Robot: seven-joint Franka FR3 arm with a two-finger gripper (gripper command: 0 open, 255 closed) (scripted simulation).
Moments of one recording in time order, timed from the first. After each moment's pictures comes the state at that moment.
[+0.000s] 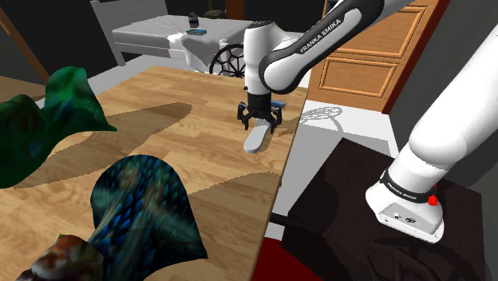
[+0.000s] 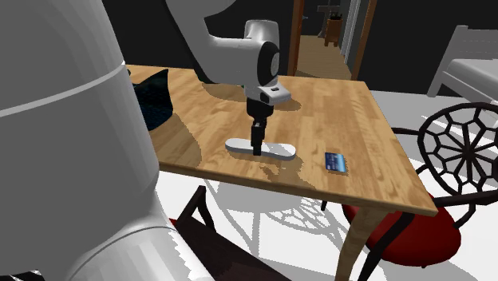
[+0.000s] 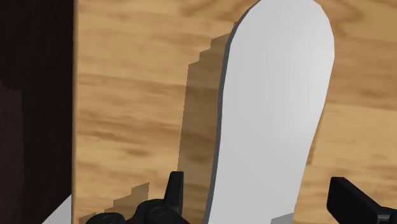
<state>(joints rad) -0.23 -0.05 0.52 -2.39 0.02 2.33 1.43</state>
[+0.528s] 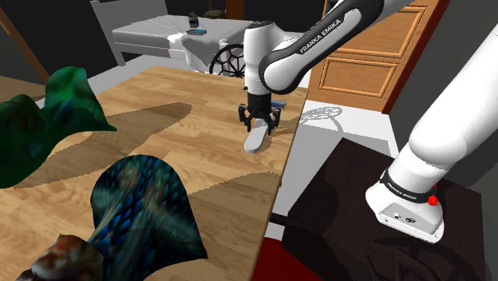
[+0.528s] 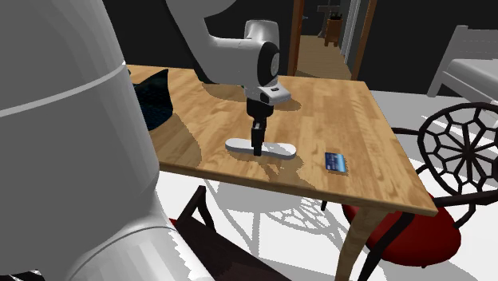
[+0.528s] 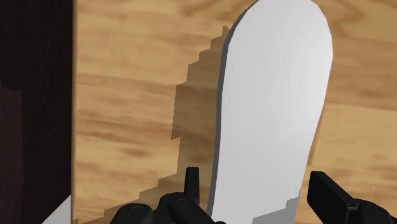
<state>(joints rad) -0.23 -0.05 0.52 -2.39 0.02 2.33 1.43</state>
